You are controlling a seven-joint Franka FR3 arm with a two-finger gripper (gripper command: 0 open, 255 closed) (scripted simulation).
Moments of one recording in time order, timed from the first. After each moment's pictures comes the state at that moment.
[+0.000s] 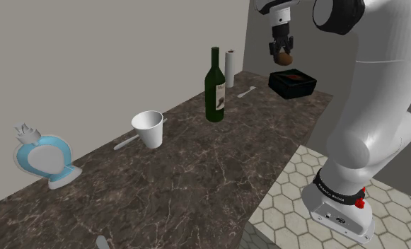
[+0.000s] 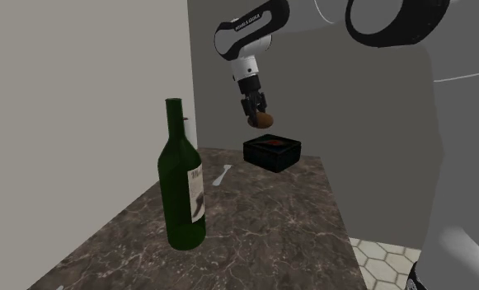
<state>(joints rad) -0.35 0.31 -0.38 -1.48 -0.08 1.52 -0.44</state>
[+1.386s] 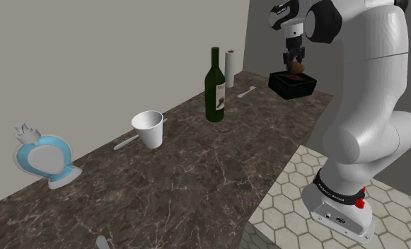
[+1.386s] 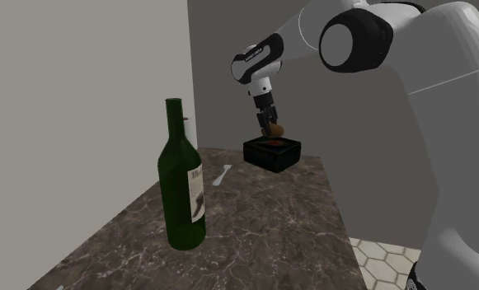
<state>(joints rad) -0.50 0.49 -0.42 -1.40 -0.04 1.64 -0.61</state>
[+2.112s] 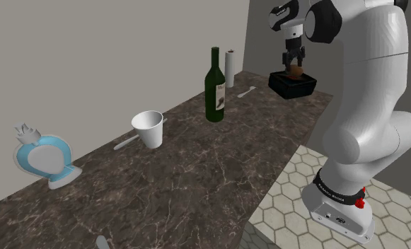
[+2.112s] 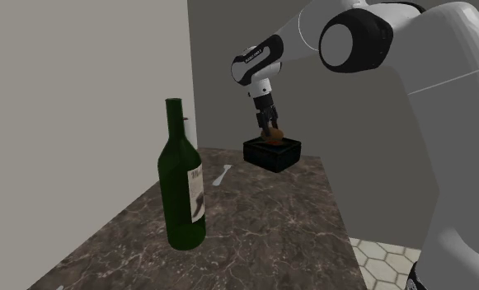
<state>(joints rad) -0.50 0.49 -0.42 -1.42 -0.04 1.66 -0.61</state>
